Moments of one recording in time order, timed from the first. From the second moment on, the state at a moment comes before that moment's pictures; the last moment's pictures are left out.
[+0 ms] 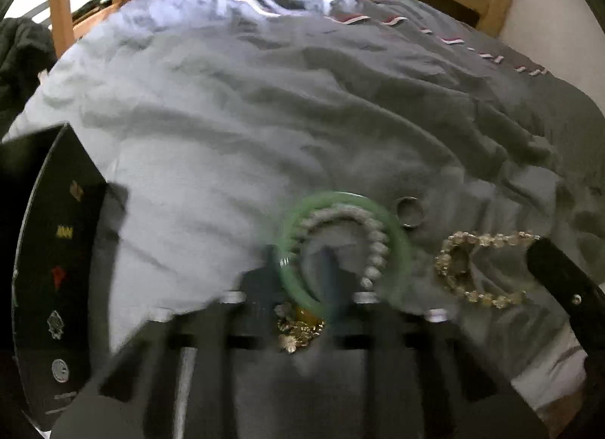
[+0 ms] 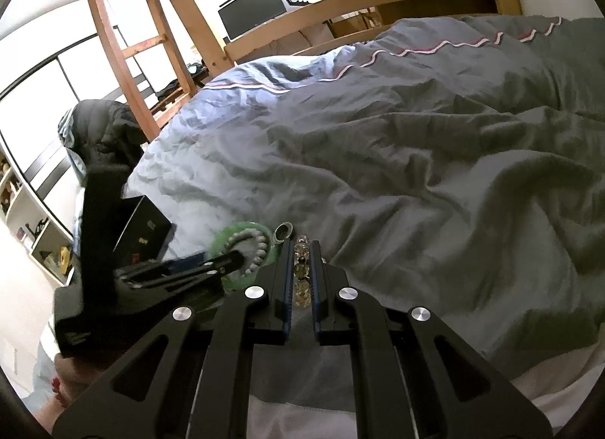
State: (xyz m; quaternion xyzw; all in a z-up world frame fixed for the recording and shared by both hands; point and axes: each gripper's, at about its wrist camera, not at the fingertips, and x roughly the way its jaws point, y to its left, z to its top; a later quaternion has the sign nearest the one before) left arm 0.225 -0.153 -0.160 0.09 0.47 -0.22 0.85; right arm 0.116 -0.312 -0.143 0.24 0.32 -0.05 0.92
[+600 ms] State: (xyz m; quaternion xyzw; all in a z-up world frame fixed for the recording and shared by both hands) left arm 0.200 -0.127 -0.101 0.05 0.42 -0.24 0.87; right arm 0.101 -0.317 -0.125 0.26 0.29 -0.03 0.92
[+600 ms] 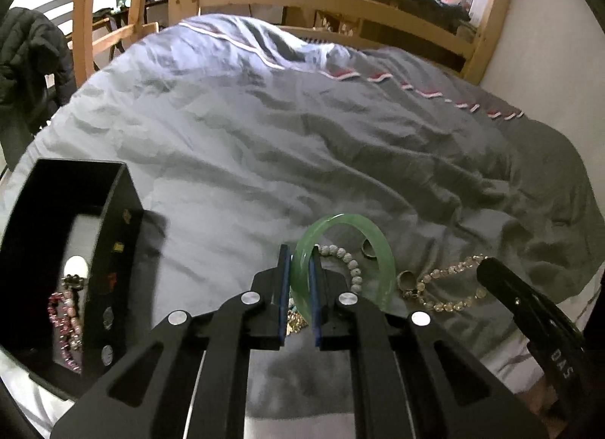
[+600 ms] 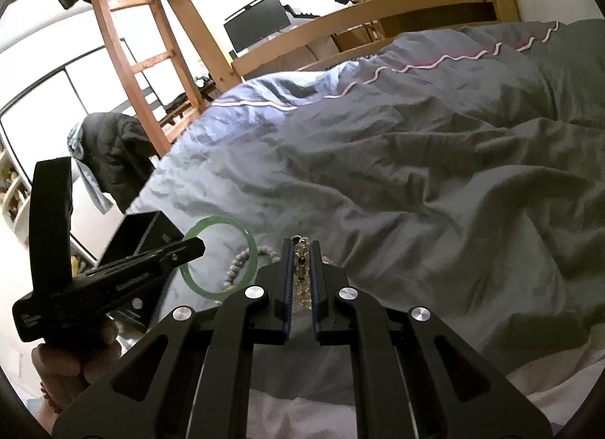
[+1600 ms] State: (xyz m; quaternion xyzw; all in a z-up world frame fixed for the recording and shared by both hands) left arm 0.169 -0.056 -0.036 0.06 0.40 -0.21 0.89; right arm 0.095 -0.273 -0.063 0.24 0.28 0.01 0.93
